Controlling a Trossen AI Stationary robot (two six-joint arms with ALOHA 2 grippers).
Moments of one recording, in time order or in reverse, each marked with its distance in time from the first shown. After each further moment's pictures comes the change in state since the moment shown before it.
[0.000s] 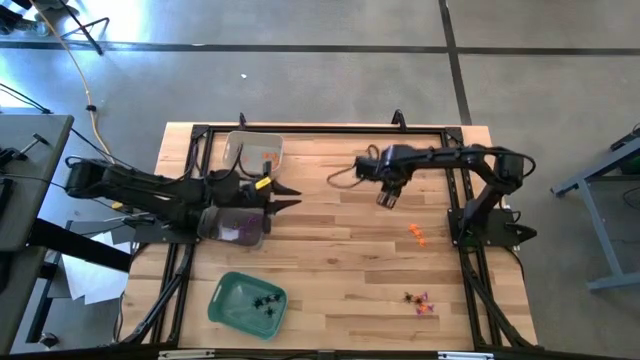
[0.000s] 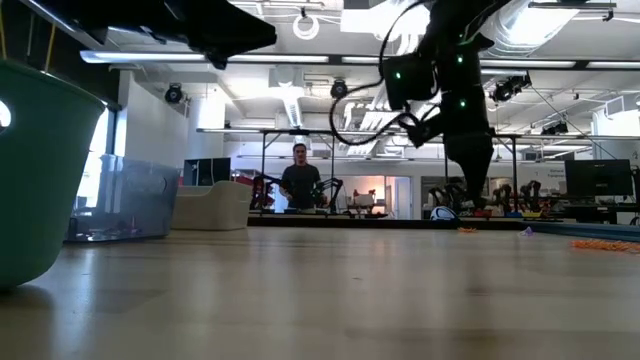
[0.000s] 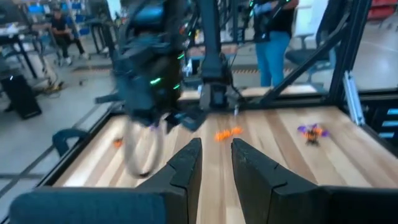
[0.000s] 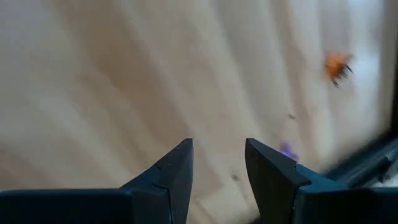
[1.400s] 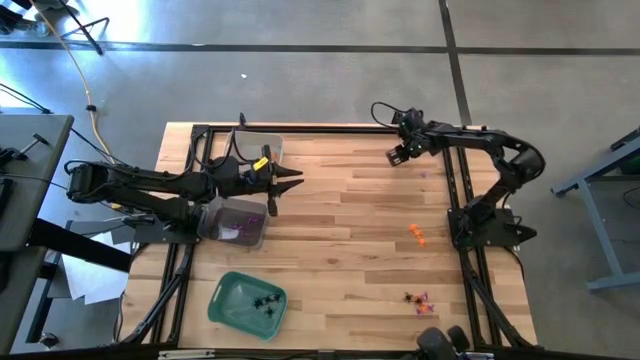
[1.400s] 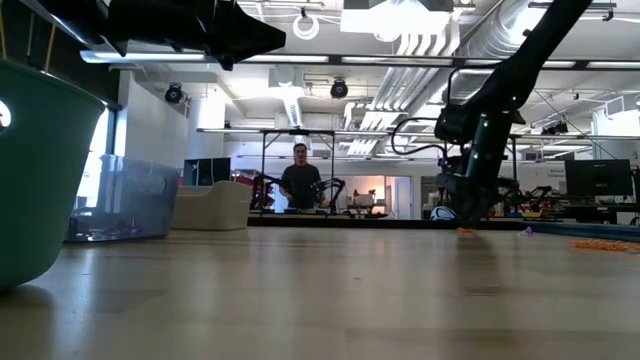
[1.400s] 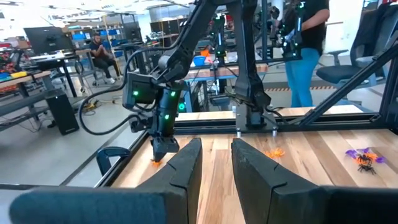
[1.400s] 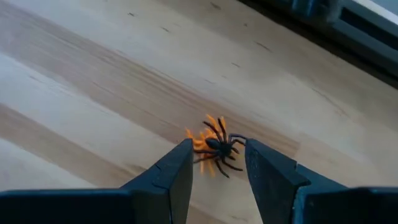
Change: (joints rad) left arm 0.143 0.036 0.000 0.134 0.031 0.050; right arm -0.612 -0.083 -0.360 0.795 -0.210 -0.055
